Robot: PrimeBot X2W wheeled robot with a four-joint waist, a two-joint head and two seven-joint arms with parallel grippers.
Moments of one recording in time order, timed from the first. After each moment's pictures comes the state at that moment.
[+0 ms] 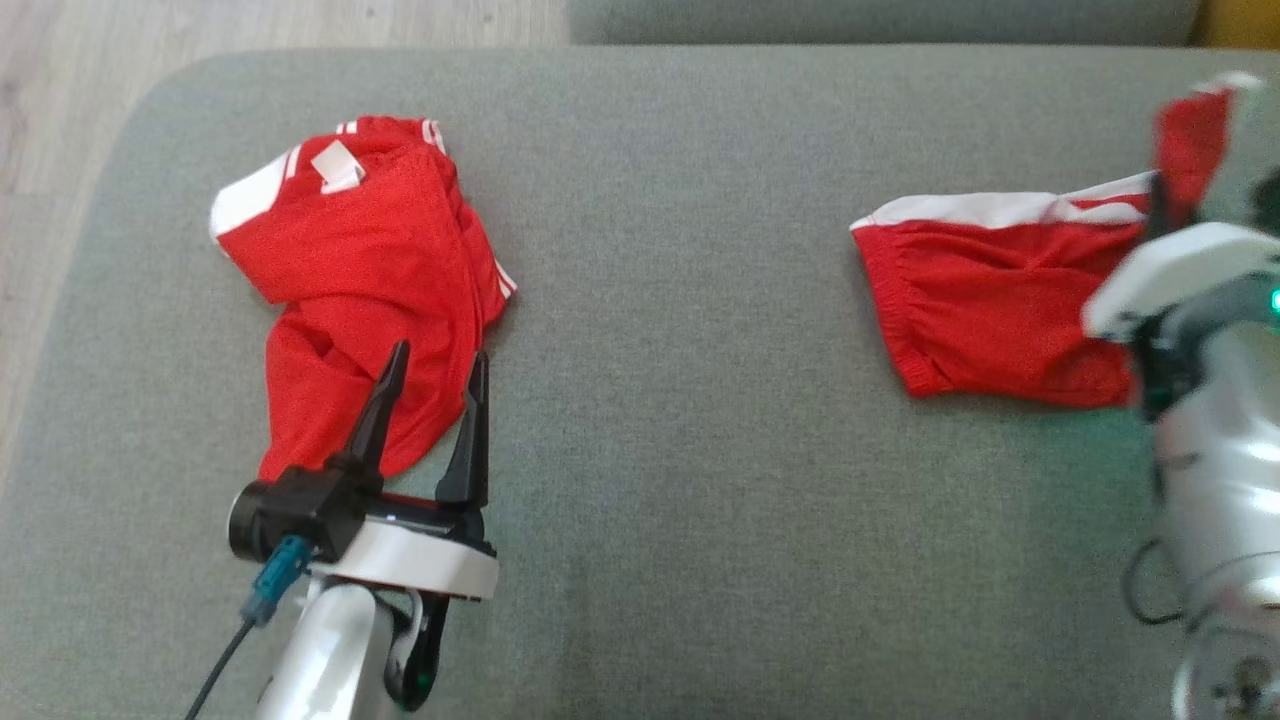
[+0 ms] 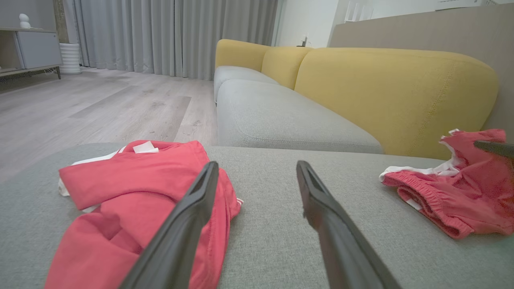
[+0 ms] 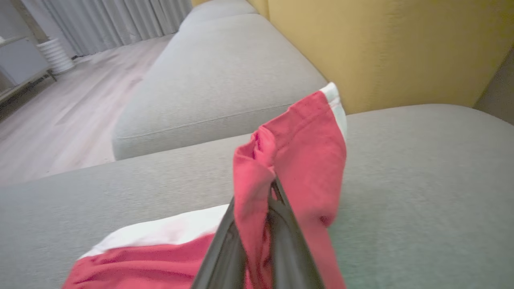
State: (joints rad) left arm -0.23 0.05 -0.23 0.34 -0.24 -0.12 -0.26; right arm -0.83 -0.19 -0.33 1.13 -0.04 0.13 -0.11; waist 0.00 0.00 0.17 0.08
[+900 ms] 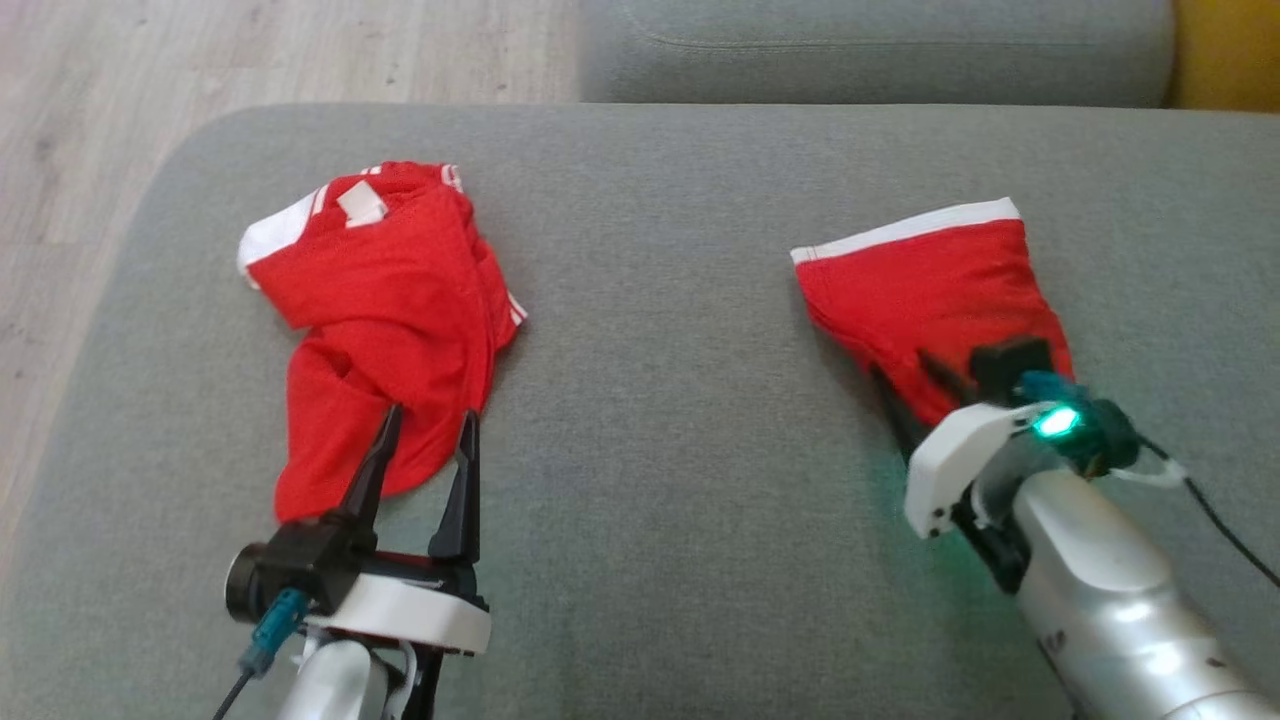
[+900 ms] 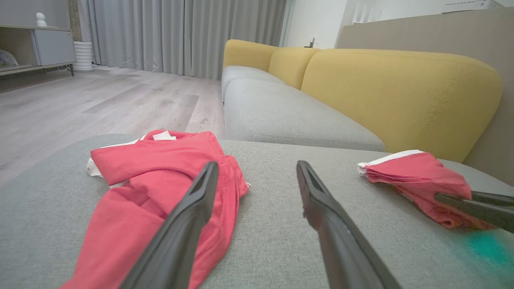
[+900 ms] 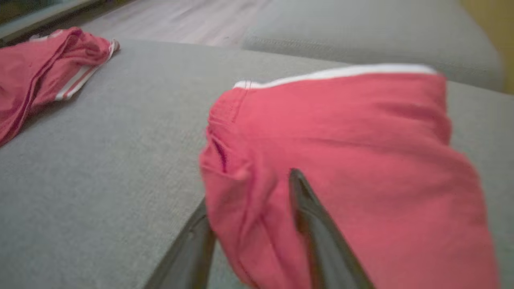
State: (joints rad) left arm -0.14 0.05 -0.21 0.34 -0.24 -0.12 -0.26; right arm -0.56 -0.16 0.44 0.96 0.30 0.13 -0.10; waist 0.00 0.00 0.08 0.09
